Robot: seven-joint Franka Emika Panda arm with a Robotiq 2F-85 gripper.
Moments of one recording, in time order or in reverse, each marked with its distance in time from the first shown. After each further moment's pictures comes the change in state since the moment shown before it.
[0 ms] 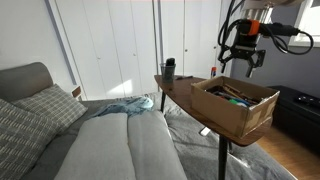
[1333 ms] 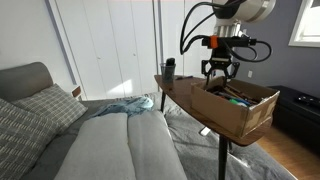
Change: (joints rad) arm 0.018 0.232 0.108 0.134 -0.012 0.012 0.392
